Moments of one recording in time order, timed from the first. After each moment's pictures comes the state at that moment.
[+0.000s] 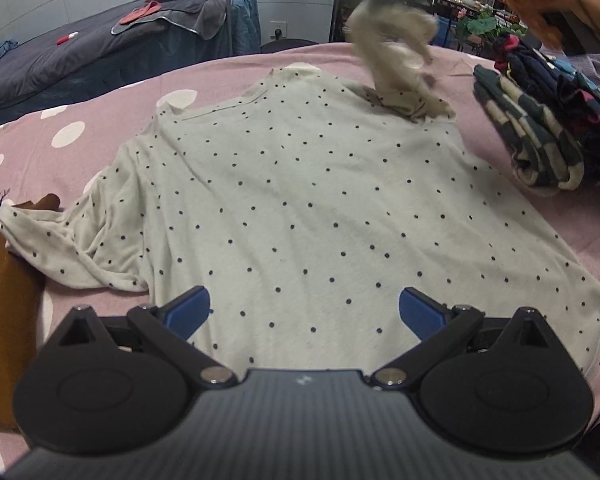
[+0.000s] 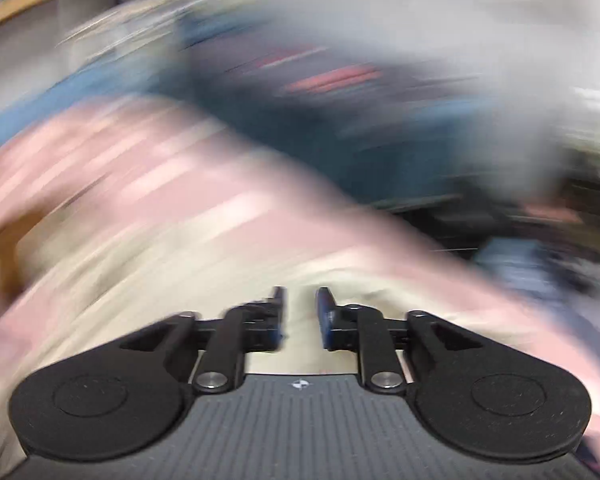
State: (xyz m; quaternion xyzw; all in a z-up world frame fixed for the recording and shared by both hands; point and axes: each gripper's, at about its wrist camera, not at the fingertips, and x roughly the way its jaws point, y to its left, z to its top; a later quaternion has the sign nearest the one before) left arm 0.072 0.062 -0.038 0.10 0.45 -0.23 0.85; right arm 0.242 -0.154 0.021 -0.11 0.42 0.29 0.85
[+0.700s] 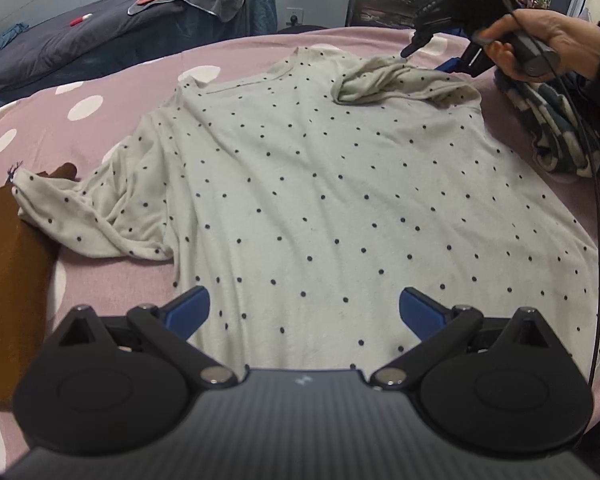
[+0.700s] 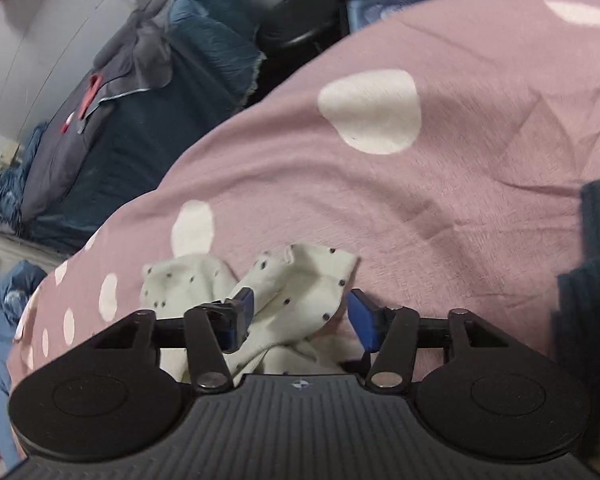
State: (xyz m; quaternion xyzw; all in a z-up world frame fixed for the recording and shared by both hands) left arm 0.070 0.086 -0.051 0.09 0.47 -0.22 0.85; right arm 0.309 -0.291 -0.100 0.33 0.50 -0.08 0.80
